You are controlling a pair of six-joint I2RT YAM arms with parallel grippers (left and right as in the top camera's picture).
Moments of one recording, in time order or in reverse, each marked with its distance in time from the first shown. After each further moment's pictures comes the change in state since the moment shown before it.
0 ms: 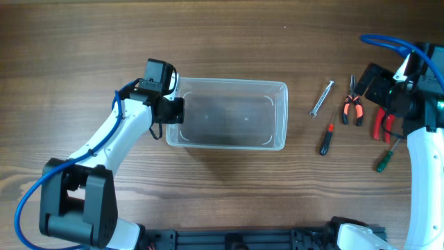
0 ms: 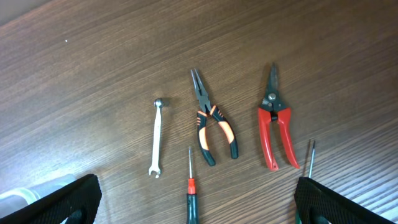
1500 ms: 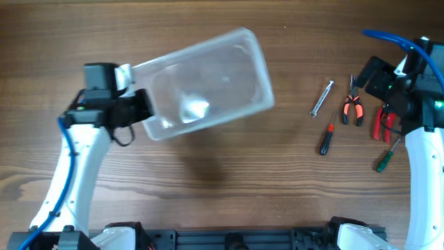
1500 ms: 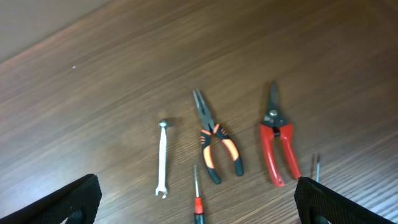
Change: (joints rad) left arm 0.209 -0.292 -0.039 -0.035 0.194 -0.126; right arm 0.008 0.000 0.000 0.067 0.031 0.051
